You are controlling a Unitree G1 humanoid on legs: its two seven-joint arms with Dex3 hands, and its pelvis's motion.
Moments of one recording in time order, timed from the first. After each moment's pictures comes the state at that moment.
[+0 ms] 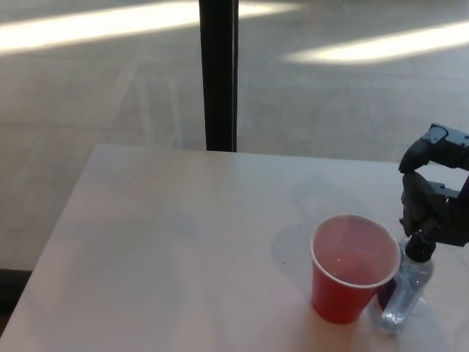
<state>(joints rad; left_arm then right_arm) 0.00 0.61 0.31 1.07 -0.06 0.15 0.00 -0.27 -0.43 -0.15 -0.28 0.48 0.51 0.17</state>
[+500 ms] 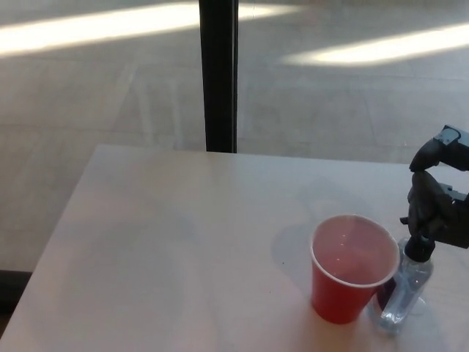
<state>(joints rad) 0.00 0.61 0.31 1.08 -0.06 0.15 0.00 -0.25 -0.37 -0.19 -0.26 0.48 0.48 0.16</state>
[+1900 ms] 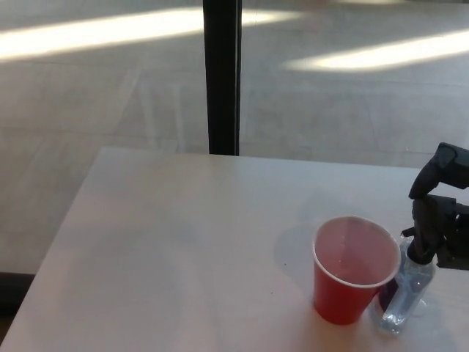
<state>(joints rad) 0.00 0.61 0.30 1.04 -0.07 0.16 -0.01 -0.15 -0.49 -0.10 -0.24 0.46 0.30 0.28</state>
